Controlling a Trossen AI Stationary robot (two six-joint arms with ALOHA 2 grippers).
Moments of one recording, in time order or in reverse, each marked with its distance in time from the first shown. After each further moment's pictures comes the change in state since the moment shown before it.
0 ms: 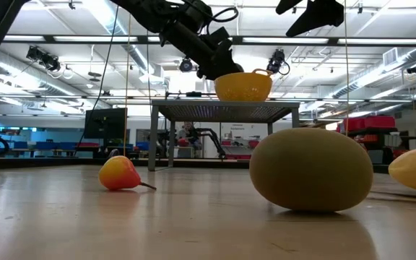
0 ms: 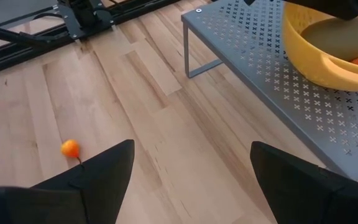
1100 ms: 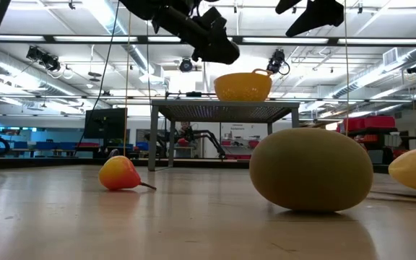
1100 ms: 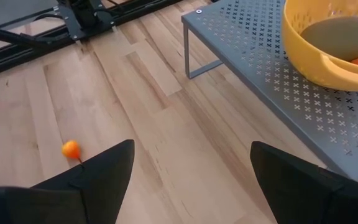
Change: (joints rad) left arm 0.013 -0.091 0.001 0.048 -0.002 -0.022; right arm 0.000 0.000 0.000 0.003 0.001 0.001
